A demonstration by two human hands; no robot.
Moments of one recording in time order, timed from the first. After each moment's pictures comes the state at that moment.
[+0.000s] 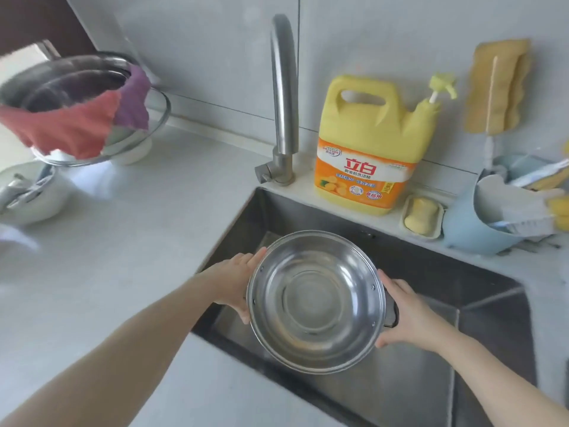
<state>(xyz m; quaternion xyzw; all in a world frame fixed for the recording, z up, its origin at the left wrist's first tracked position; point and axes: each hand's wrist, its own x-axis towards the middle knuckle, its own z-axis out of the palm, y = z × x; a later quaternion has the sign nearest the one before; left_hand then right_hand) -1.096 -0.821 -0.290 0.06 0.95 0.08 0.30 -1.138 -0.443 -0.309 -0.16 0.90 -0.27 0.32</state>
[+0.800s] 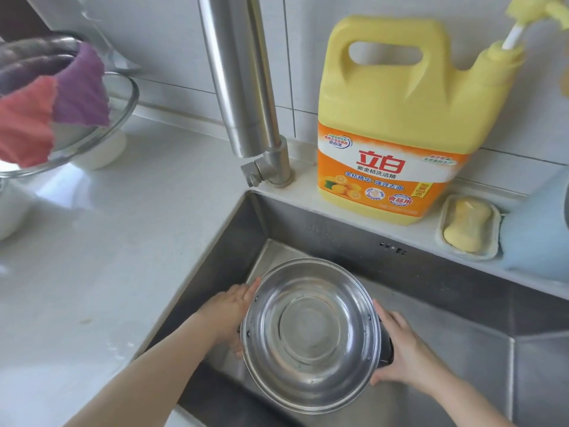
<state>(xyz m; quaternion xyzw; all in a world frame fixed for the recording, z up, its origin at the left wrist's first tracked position) -1.120 -0.833 -0.395 0.04 0.93 0.00 0.36 -1.164 -0.463 -0.428 -0.17 0.88 -0.28 0.35</state>
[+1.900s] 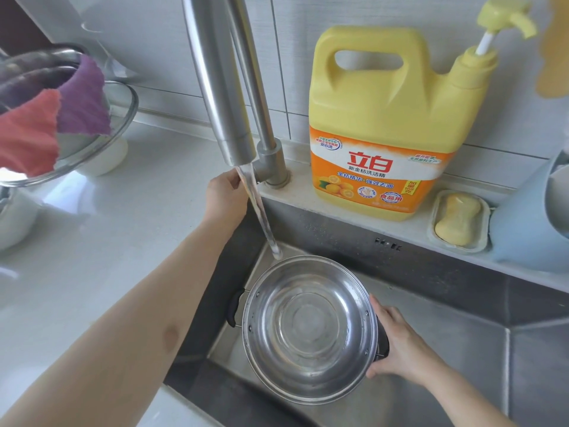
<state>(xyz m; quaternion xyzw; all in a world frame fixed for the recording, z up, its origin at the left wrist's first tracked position) -1.249 -0.818 -0.264 -0.24 0.85 0.46 -0.13 -1.159 -0.467 -0.427 -0.17 0.88 -0.29 0.34</state>
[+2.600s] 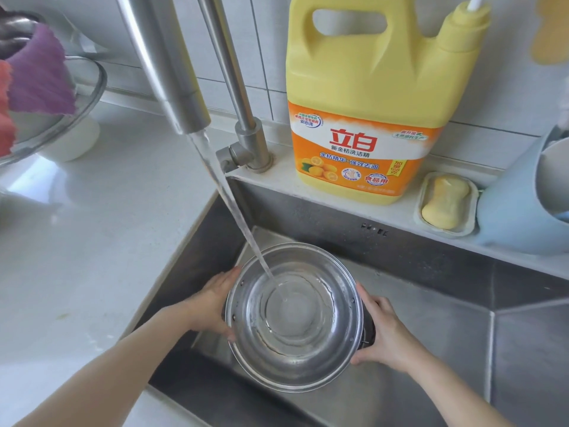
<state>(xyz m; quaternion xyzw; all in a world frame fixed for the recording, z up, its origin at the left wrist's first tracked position) -1.113 -0.854 -0.416 -0.03 0.90 0.22 0.37 -1.155 -0.463 -0.440 -0.13 0.85 -0.37 0.36</state>
